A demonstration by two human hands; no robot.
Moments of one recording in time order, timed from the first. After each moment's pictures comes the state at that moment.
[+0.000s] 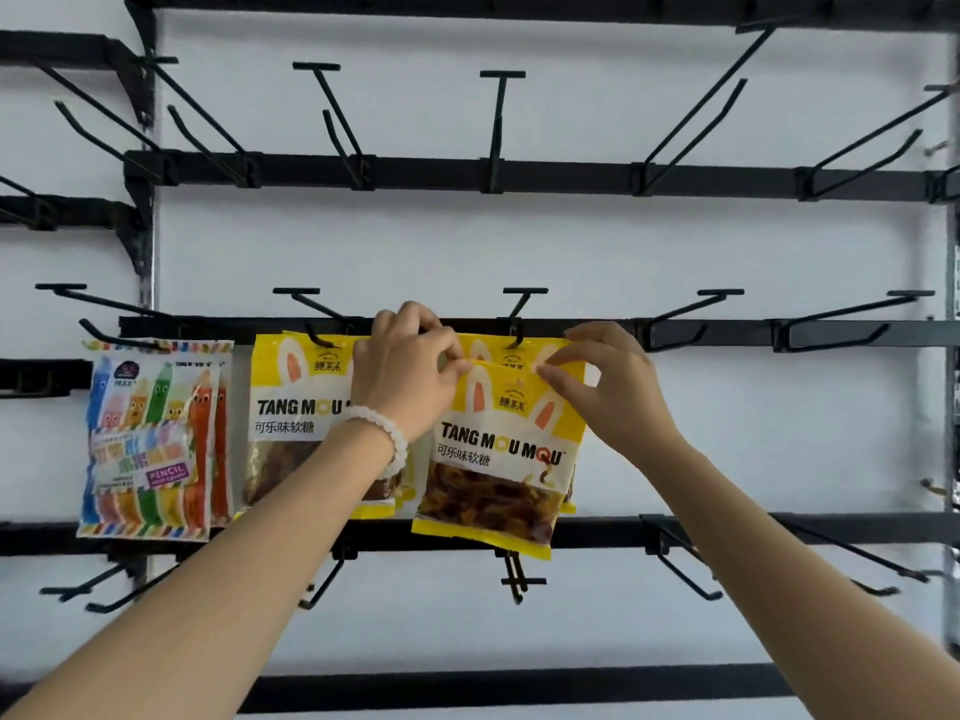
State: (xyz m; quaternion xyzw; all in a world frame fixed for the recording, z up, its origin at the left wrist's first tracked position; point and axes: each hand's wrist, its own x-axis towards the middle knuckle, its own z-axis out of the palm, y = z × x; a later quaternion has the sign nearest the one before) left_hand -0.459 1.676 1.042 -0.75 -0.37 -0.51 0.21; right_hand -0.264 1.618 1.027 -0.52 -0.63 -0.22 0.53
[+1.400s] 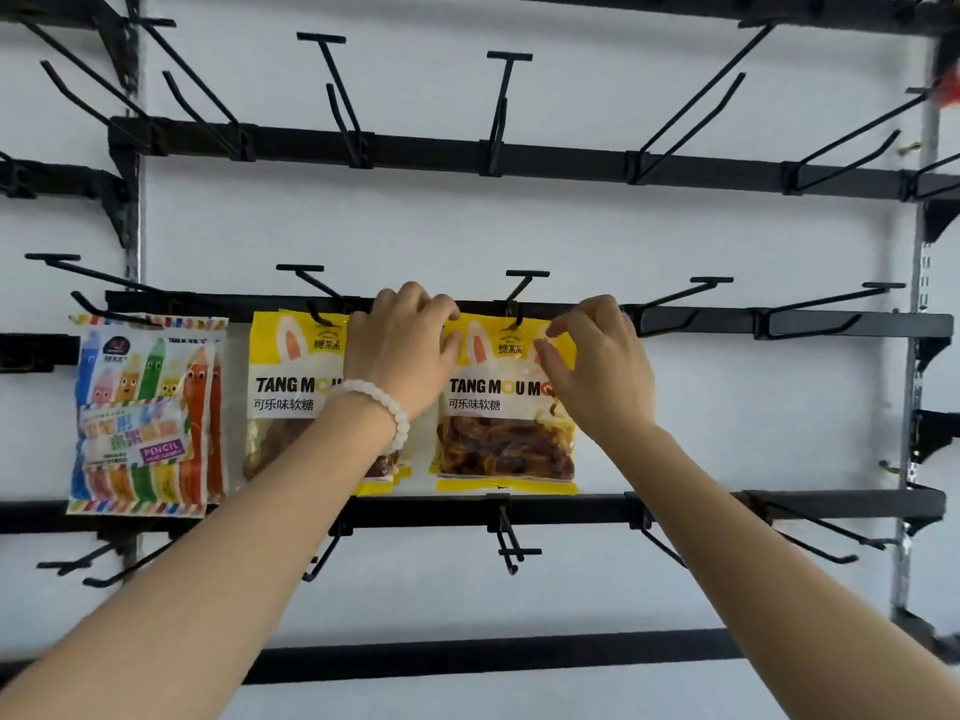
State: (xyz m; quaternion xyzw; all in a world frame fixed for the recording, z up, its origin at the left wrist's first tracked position) left_hand -0.466 1.672 1.046 -0.75 -0.38 -0.47 0.27; right_hand -0.287 1.617 1.025 -0.55 -0.55 -0.39 0.49
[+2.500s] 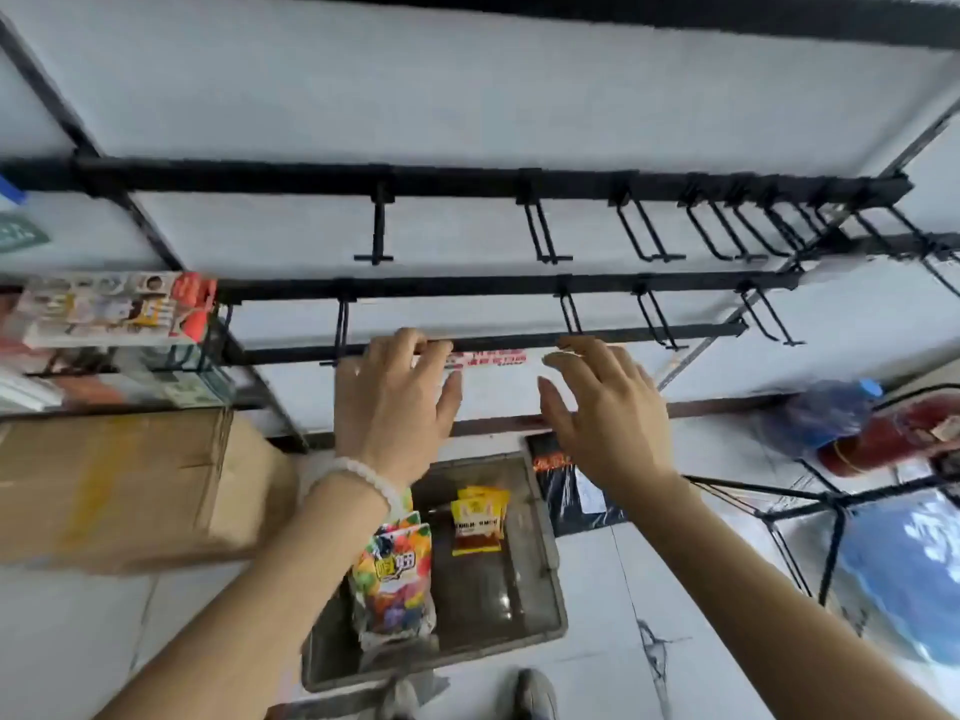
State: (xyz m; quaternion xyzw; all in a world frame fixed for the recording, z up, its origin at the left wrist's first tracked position) left_hand -0.532 1.522 0.548 -0.87 -0.45 -0.21 0.02; right_hand -0.351 1.442 0.548 -0.72 -0.64 -0.11 0.22
